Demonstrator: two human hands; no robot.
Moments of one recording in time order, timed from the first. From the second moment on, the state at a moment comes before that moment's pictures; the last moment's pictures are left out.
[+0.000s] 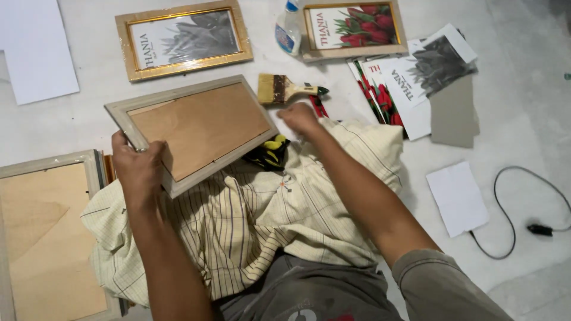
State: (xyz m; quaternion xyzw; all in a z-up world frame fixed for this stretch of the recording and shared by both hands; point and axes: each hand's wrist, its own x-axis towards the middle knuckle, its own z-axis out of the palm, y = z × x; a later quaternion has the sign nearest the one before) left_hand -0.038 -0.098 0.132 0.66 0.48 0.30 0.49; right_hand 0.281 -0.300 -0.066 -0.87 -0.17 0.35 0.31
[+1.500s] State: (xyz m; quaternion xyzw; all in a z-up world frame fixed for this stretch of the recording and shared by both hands) left_hand 0.149 -0.227 0.222 0.67 0.30 0.24 0.63; right_hand 0.317 -0.587 0.146 -0.57 -0.07 0.26 0.78
